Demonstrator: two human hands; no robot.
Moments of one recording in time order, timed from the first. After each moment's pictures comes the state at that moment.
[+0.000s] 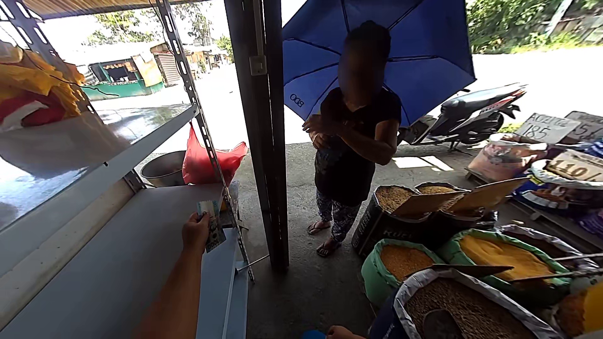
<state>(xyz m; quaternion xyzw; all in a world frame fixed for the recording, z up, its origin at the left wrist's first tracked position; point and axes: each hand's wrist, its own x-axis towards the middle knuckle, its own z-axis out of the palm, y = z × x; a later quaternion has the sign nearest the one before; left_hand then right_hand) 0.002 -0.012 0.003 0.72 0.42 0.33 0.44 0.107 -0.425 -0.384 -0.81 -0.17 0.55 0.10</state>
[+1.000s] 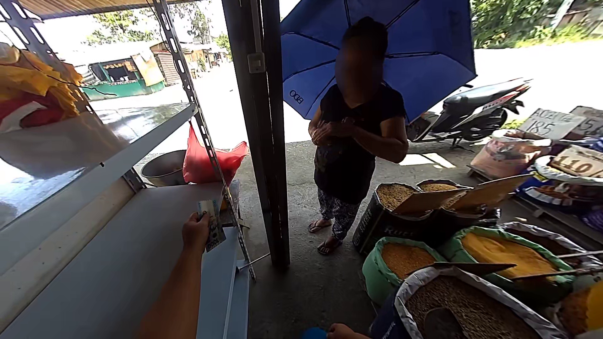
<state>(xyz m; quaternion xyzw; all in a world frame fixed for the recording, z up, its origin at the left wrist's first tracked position) 0.003 -0.012 0.003 0.74 0.42 0.32 0.42 0.110 -0.427 -0.398 -0.81 -0.18 0.54 0.10</state>
